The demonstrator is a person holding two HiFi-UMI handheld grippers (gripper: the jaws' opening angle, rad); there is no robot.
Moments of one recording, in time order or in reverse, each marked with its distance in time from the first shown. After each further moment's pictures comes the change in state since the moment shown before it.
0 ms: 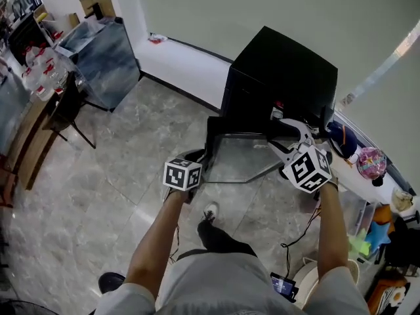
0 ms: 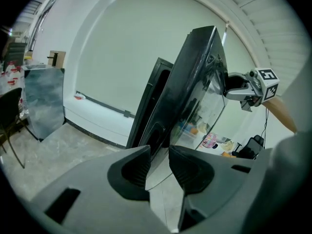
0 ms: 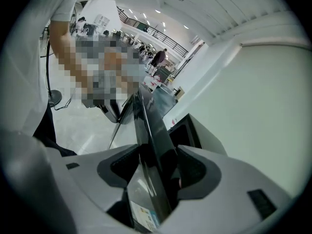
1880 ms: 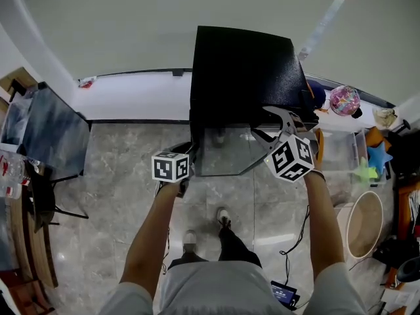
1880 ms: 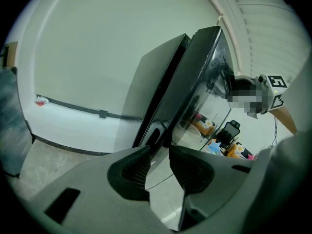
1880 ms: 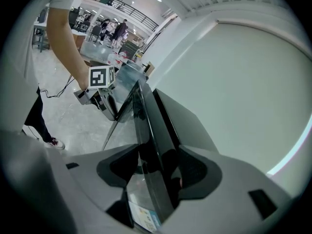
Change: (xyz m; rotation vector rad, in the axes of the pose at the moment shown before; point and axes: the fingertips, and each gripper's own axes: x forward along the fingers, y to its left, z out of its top) left arm 0.120 0.062 0.108 0.163 0.185 -0.285; right arm 0.055 -0.077 -0.034 0.236 0.297 -0.286
